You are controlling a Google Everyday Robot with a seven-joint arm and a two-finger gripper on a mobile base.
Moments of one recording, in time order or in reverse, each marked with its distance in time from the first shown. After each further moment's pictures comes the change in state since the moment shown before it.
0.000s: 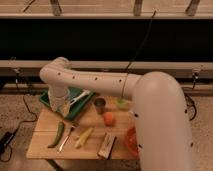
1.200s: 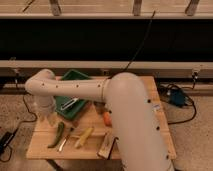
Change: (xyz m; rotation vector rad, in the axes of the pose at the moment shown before) arm -0.055 -0.058 0.084 -0.052 -0.080 -0.139
